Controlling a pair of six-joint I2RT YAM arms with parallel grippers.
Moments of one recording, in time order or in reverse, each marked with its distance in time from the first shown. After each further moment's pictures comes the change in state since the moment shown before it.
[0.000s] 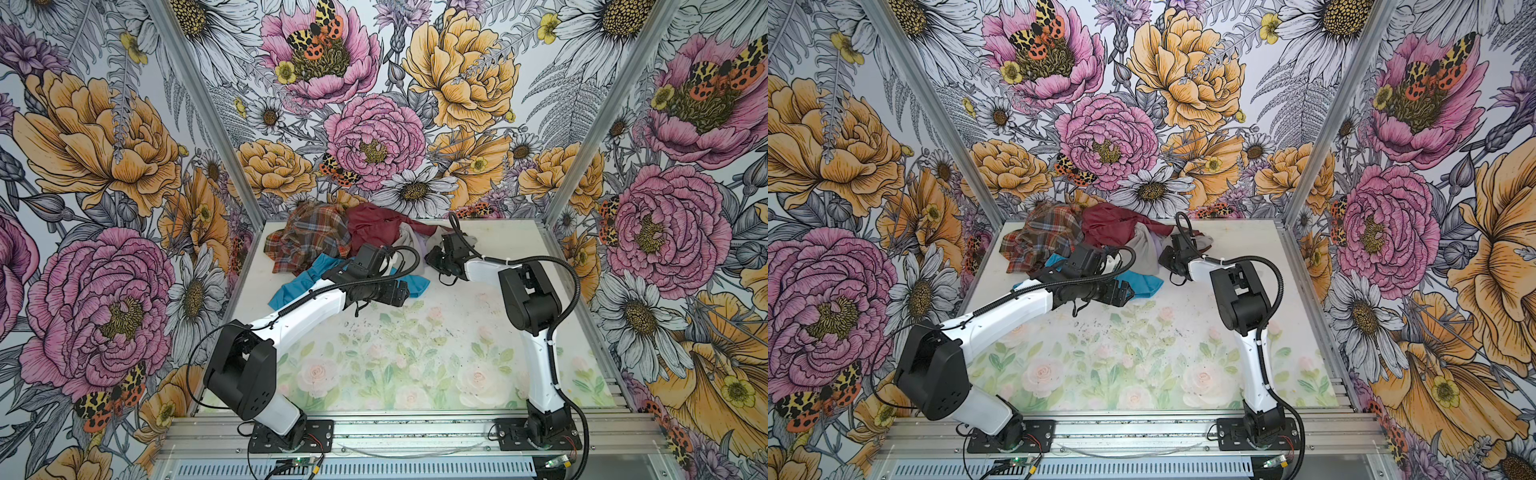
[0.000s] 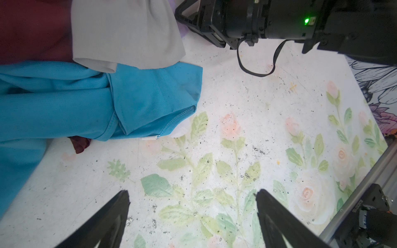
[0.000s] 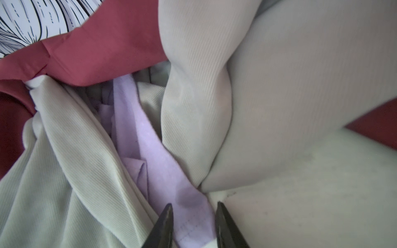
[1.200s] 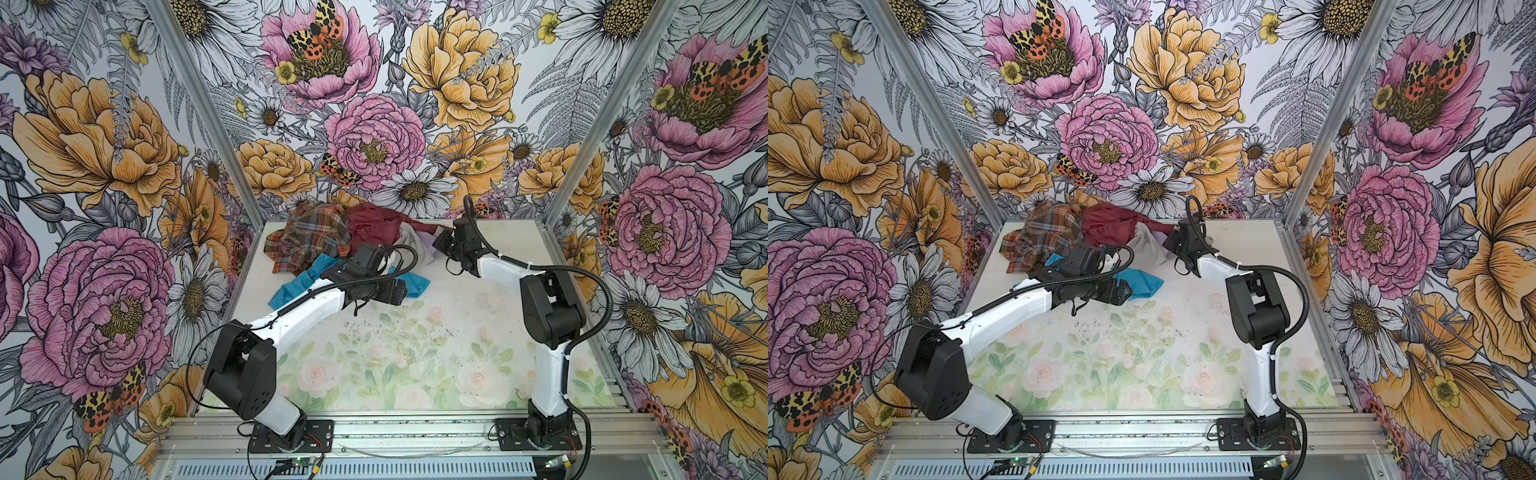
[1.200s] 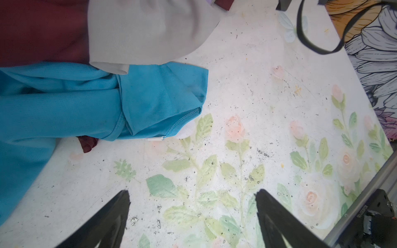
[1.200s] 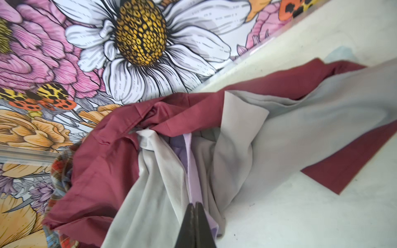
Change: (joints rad) left arm 0.018 0.000 0.000 0.000 -0.007 -0.001; right arm -0.020 -0.214 -0.076 0.076 0.084 -0.027
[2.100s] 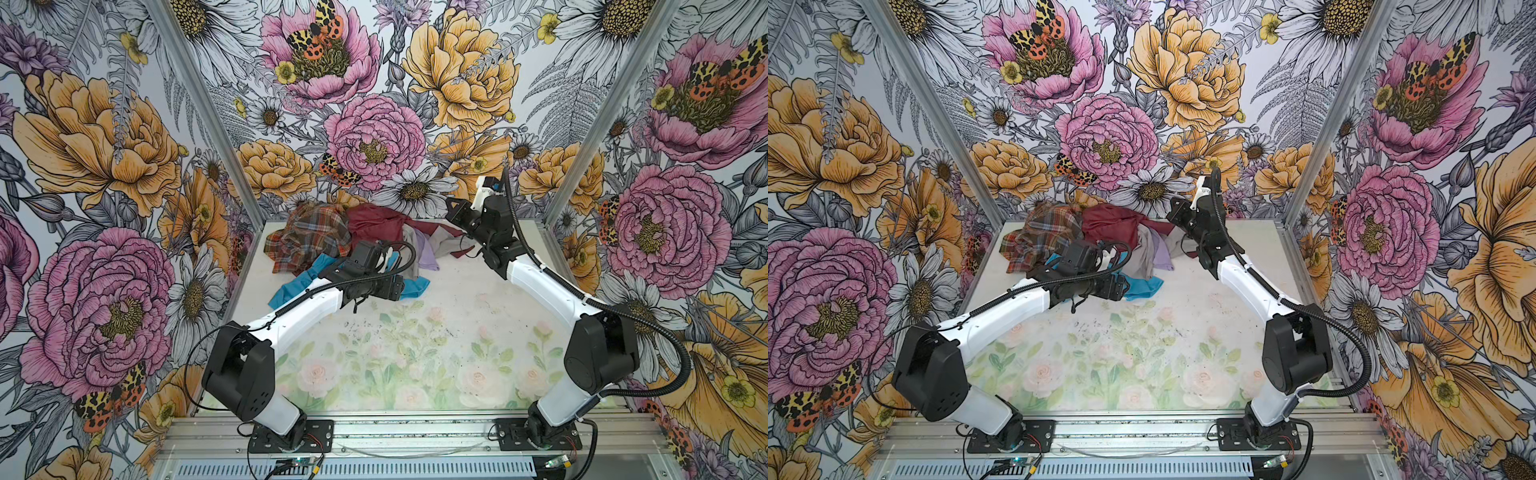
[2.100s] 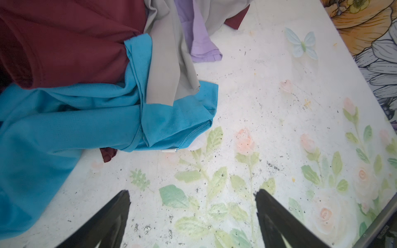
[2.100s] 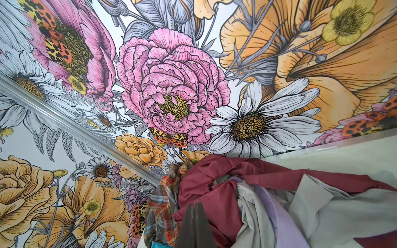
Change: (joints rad) left arm 0.014 -0.017 0.003 0.046 -0.061 0.015; right arm 0.022 -0.381 -0.061 0.090 -0.040 -0.084
